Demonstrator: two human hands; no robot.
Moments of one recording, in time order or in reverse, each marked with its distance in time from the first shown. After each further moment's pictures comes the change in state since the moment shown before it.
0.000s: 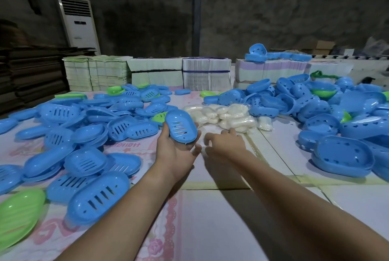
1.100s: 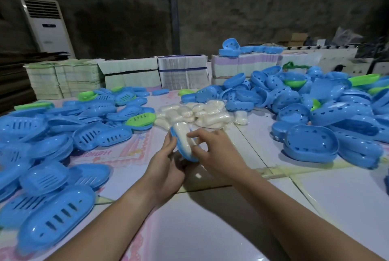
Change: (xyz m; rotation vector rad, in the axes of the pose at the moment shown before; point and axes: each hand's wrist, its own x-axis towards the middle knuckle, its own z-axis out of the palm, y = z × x) left_hand -0.002 -0.047 -0.002 0.137 -0.293 -0.103; right_hand -0.072 0.027 -0.013 0.667 0.304 -0.144
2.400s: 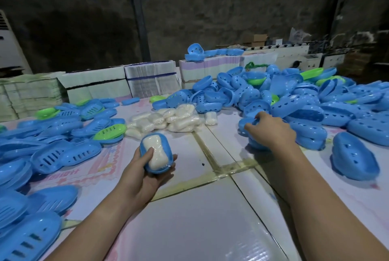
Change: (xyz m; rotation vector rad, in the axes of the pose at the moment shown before) left_hand 0.008 -0.004 -0.009 0.183 0.119 -0.030; right_hand -0.019 0.095 -0.142 -0.546 0.228 0.745
